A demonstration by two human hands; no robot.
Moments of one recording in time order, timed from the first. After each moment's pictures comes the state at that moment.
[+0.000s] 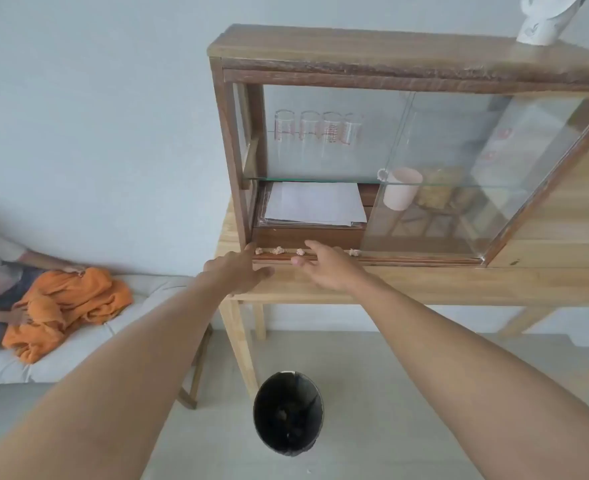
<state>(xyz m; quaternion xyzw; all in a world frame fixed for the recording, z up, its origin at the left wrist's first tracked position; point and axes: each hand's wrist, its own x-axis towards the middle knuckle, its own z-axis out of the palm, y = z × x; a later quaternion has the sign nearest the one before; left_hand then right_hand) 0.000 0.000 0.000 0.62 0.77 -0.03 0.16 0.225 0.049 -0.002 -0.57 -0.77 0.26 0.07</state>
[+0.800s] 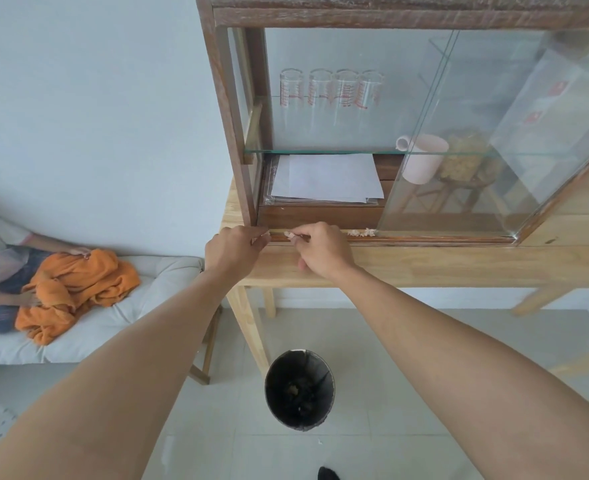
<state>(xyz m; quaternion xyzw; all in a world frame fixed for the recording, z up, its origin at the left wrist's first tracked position) -0.010 0.011 -0.035 0.61 0.76 0.19 0.08 0.184 0.046 -0.027 -0.57 -0.73 0.30 0.22</state>
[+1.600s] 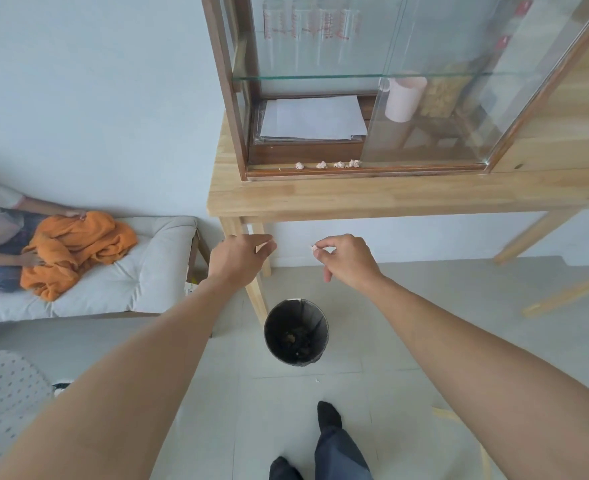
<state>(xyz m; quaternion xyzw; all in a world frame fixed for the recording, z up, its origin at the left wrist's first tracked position) 0.029 -0.129 -0.083 0.64 0.74 0.17 0.17 0.273 -0.094 -0.097 -0.60 -0.68 0.38 0.18</state>
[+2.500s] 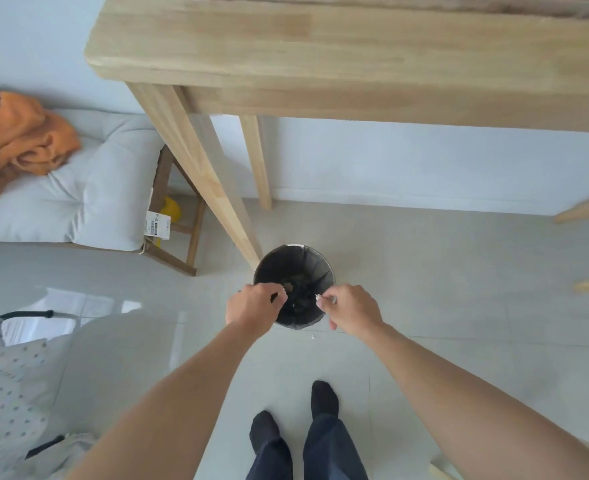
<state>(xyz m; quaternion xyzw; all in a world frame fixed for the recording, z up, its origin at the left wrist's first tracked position) 0.081 -0.158 -0.416 0.55 0.78 -0.01 0.30 0.295 -0.106 -0.422 -0.62 -0.67 0.40 -0.07</state>
